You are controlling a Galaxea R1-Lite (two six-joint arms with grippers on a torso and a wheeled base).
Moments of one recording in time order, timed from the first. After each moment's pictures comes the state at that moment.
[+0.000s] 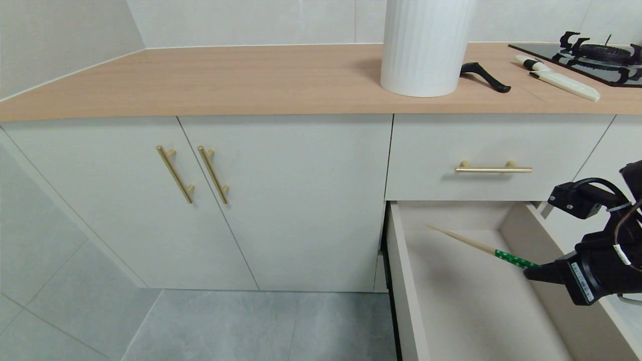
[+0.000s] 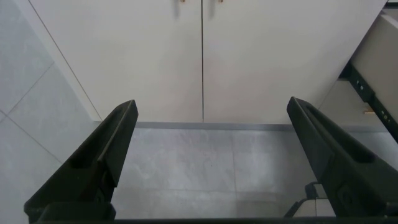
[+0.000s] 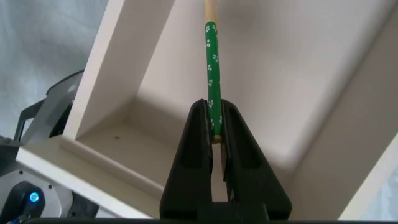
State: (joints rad) left arm 0.01 0.00 0.00 0.00 0.00 0.00; right arm 0.24 1.39 -0.87 0.32 0.15 -0.11
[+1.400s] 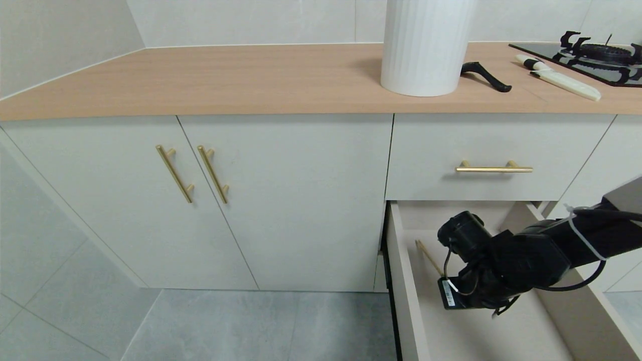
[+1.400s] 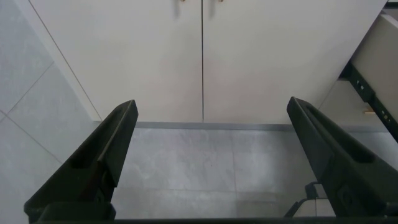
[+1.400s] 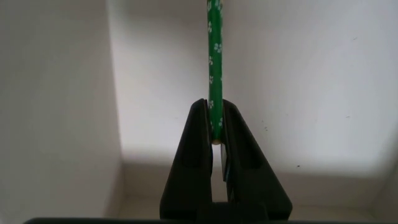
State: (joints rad) left arm 0.01 0.00 0.00 0.00 0.00 0.00; right arm 0.50 2.01 -1.00 0.15 -0.20 0.40
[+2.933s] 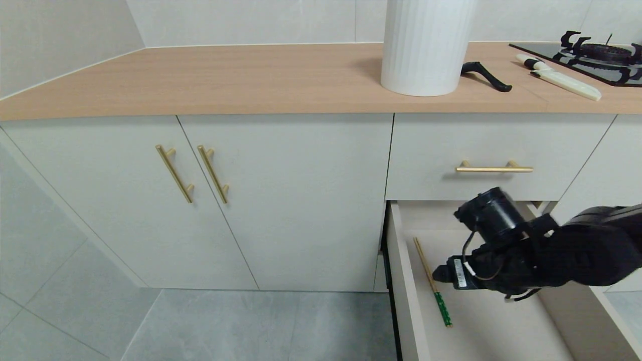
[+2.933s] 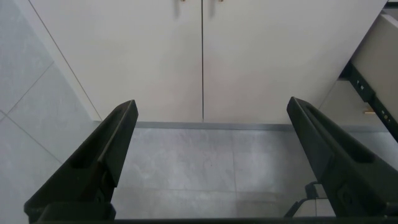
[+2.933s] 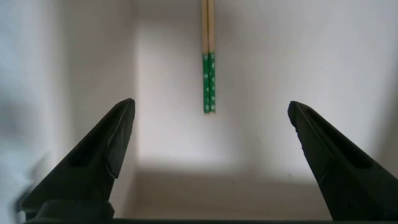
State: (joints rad) left arm 0.01 0.00 0.00 0.00 0.00 0.00; right arm 0.51 1.79 -0.96 0.12 -0.25 0.40
